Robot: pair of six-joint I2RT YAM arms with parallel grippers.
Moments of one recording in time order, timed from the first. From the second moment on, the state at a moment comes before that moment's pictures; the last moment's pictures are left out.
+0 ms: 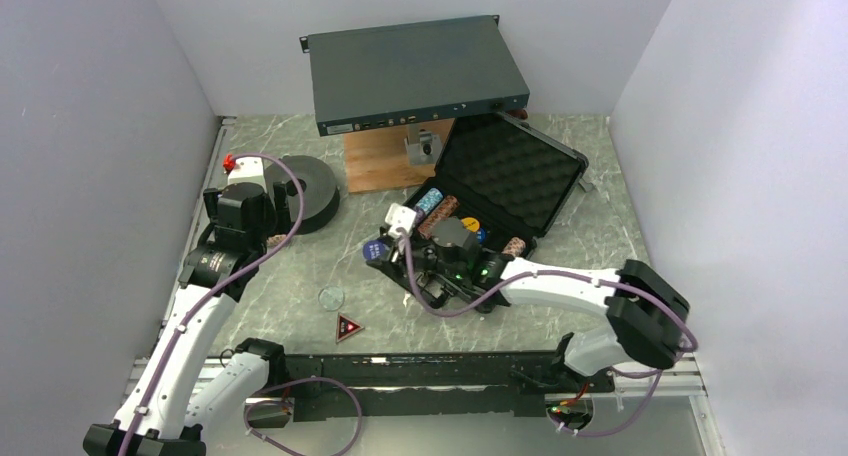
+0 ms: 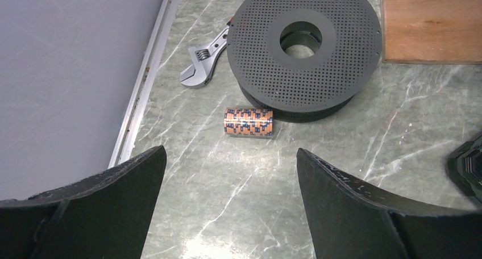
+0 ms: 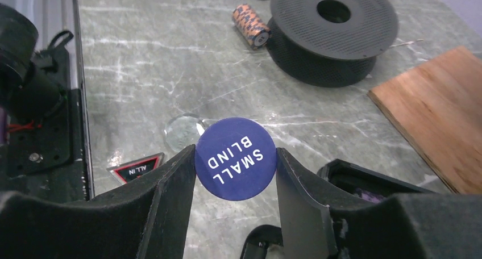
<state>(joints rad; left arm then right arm) -0.22 0.81 0.90 -0.61 -0.49 -0.12 1.04 1.46 0.80 0.45 -0.19 -0.11</state>
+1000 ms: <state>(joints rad) -0.22 0.79 0.90 -0.61 -0.45 -0.12 0.75 1.42 0.84 0.04 0.38 0.31</state>
